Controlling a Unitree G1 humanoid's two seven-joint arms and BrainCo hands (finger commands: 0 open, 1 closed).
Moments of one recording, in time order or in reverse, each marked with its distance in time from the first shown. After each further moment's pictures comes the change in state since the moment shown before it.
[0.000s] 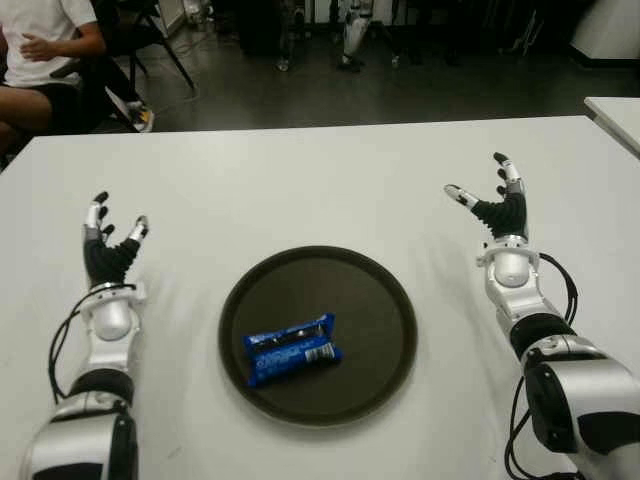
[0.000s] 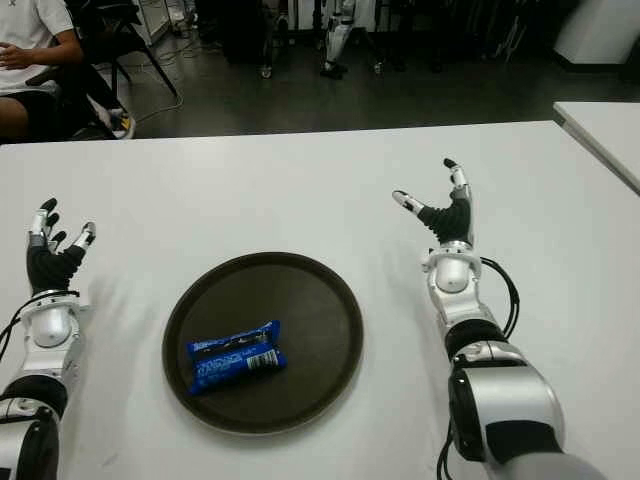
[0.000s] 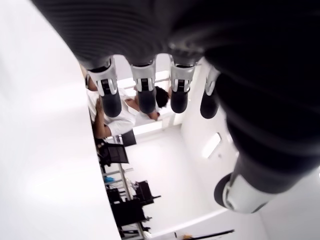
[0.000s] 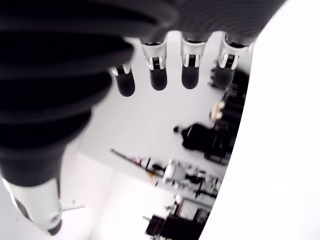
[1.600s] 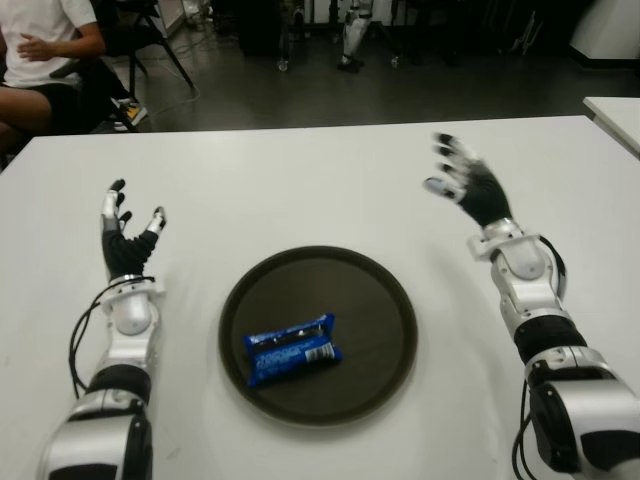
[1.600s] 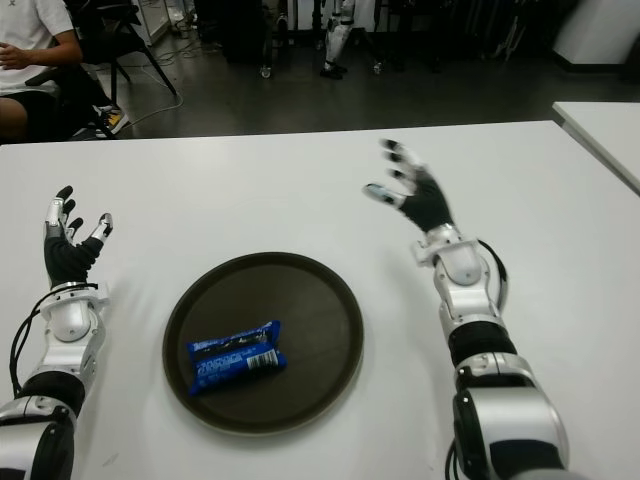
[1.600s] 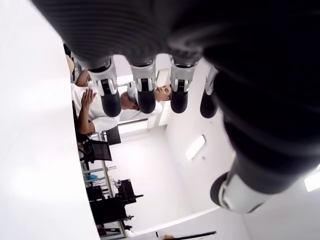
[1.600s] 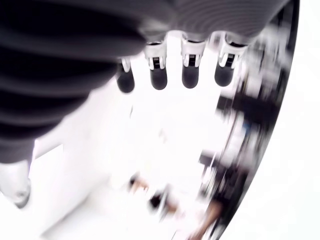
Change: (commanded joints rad) left arm 0.008 -0.054 -0.036 -0.054 0.012 -0.058 0.000; right arm 0.034 -0.025 -0.022 -0.150 0.092 -0.049 0.250
